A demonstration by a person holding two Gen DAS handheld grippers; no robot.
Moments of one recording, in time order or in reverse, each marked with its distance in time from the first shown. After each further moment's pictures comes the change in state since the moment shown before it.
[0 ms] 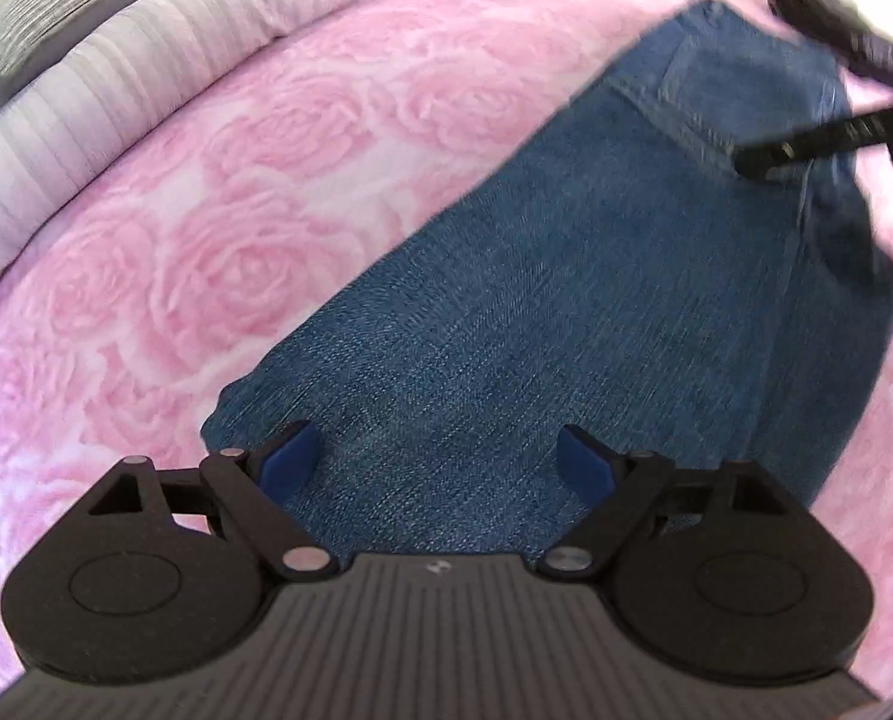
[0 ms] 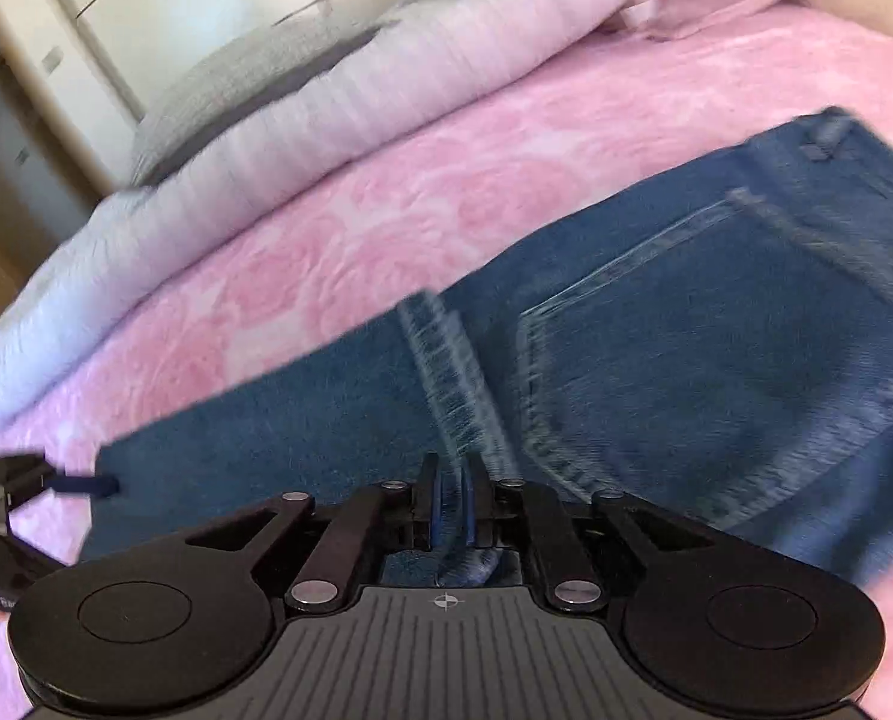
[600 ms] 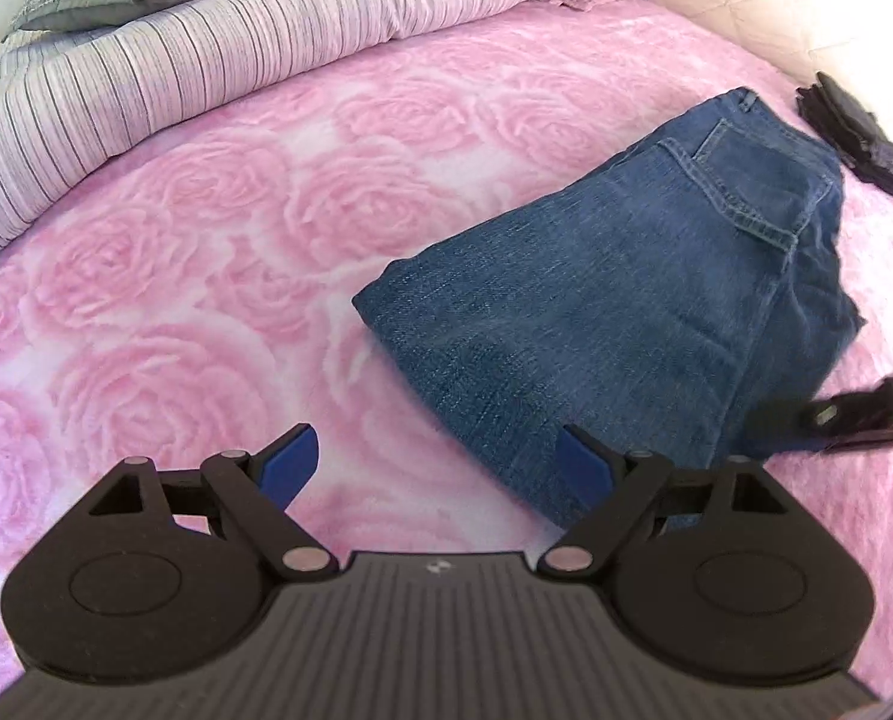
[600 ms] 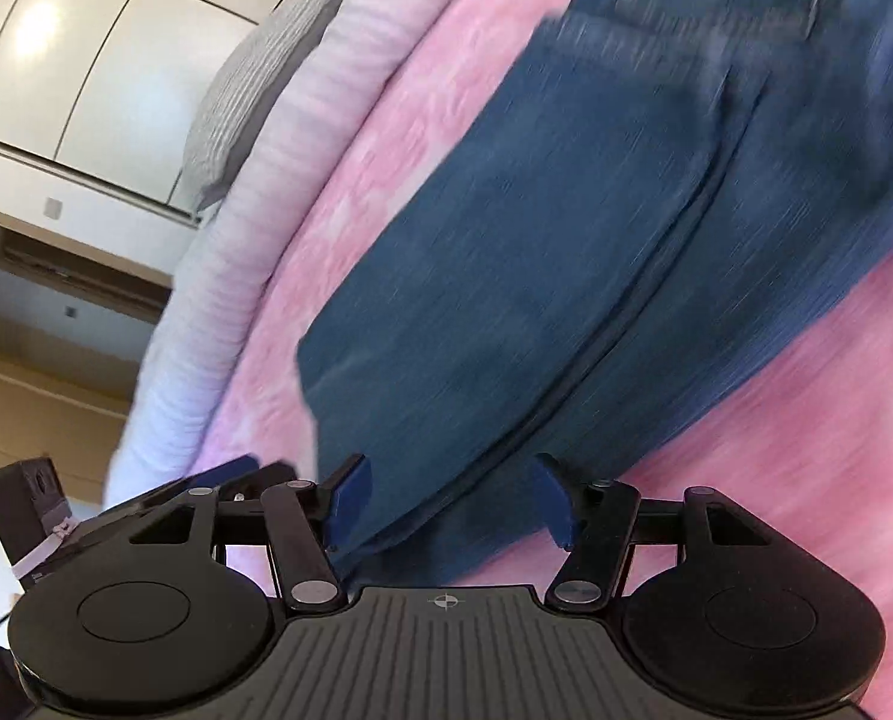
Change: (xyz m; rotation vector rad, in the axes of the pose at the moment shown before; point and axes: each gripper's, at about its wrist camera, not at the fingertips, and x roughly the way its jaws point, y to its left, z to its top) left arm -0.059 0.059 -0.057 -0.139 -0.064 -0.051; right arm -0.011 0.098 -0.116 0.462 0.093 0.257
